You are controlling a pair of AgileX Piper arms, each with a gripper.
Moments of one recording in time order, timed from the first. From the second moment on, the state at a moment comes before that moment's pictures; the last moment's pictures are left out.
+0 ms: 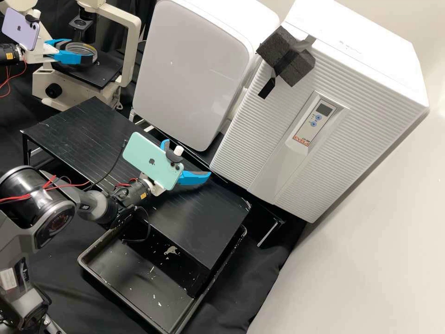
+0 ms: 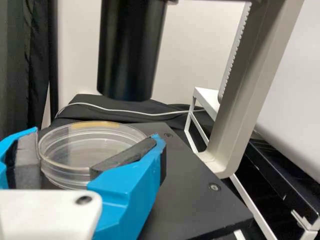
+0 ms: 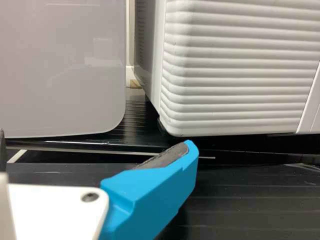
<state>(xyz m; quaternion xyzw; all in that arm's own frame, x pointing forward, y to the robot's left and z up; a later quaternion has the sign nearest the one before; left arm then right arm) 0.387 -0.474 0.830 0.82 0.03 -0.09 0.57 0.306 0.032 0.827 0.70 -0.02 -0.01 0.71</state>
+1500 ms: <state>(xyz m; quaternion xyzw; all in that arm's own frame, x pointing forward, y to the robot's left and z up) 0.293 -0.629 0.690 0.75 -0.07 -0.51 0.42 0.306 0.032 0.827 0.70 -0.02 -0.01 0.71</state>
